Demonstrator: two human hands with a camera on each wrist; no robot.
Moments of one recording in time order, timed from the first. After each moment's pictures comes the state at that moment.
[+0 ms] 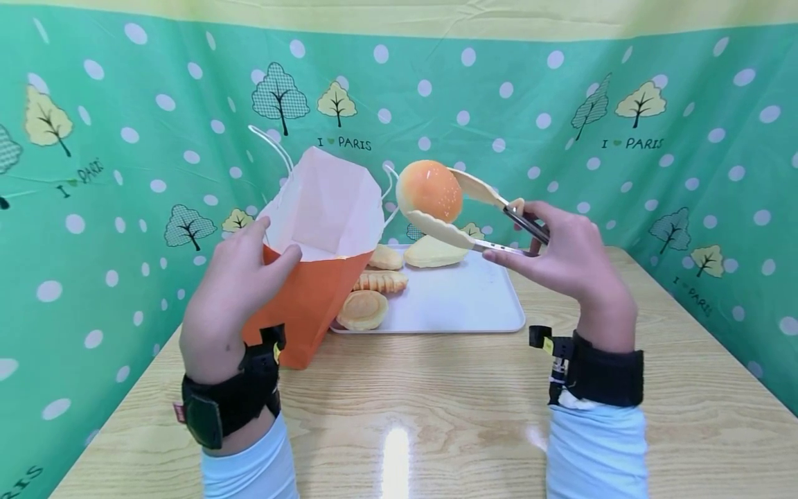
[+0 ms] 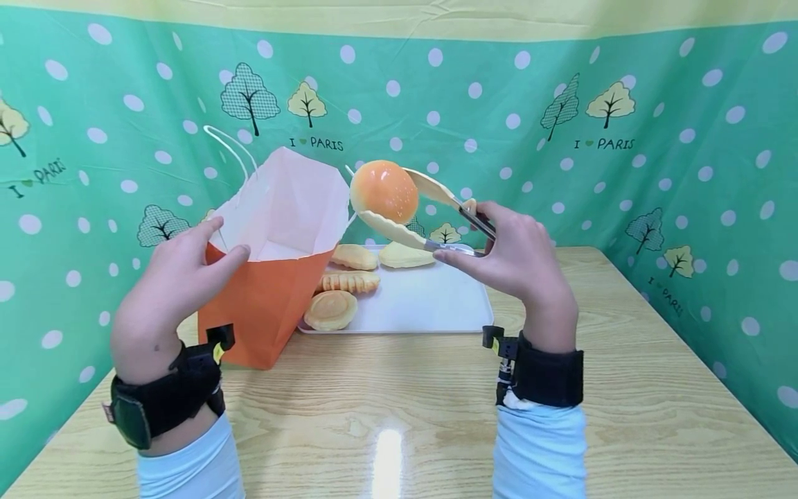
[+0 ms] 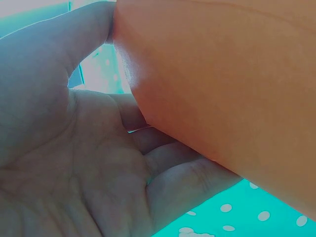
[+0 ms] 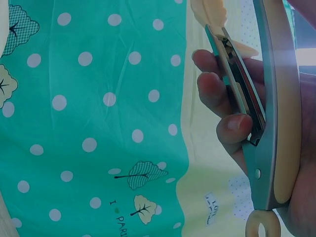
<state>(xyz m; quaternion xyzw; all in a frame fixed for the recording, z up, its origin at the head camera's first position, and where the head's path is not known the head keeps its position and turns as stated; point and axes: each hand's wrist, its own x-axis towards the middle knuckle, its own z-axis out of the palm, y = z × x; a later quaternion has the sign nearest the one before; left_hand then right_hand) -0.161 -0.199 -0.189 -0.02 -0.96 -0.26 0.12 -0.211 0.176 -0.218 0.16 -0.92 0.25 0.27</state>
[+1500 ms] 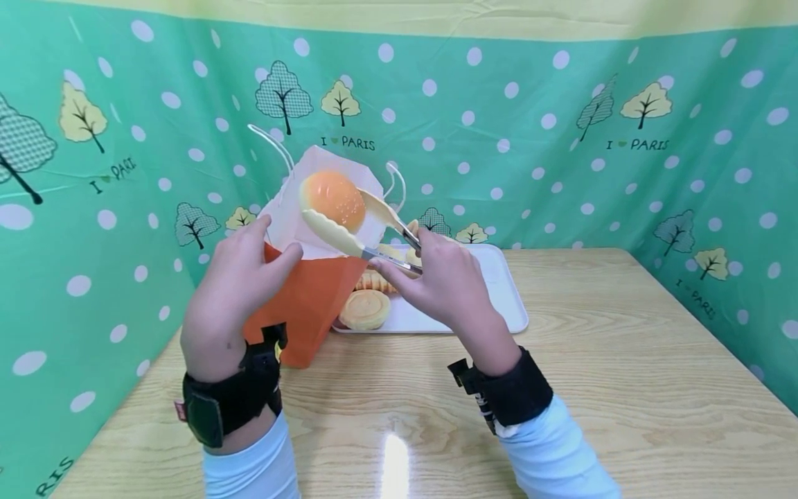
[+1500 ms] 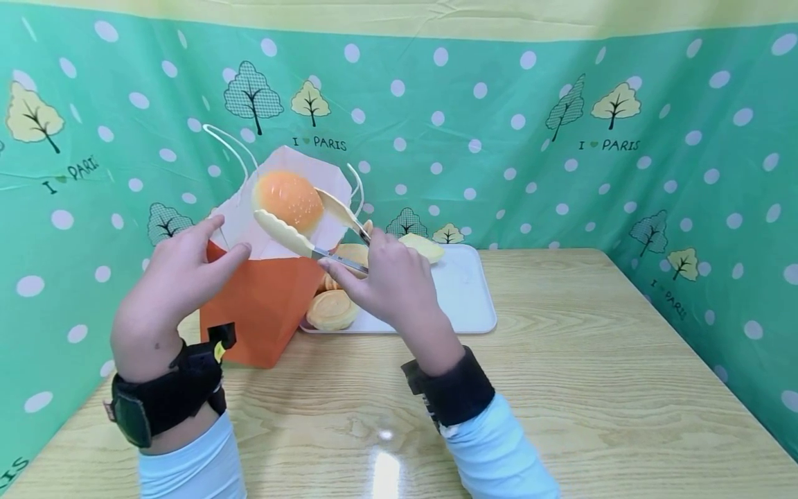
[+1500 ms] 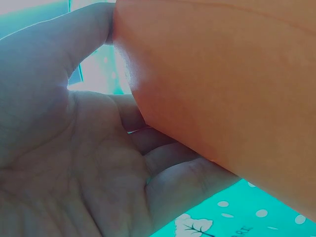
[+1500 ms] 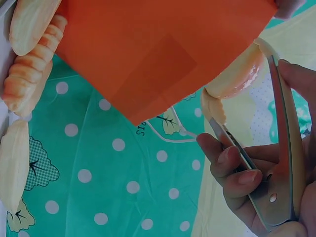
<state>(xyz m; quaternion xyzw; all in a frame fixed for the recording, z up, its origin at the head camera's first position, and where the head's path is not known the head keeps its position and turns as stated) -0.161 -0.201 -0.185 -0.02 -0.96 -0.27 0.12 -0.203 0.039 -0.239 0.21 -0.91 0.24 0.29</state>
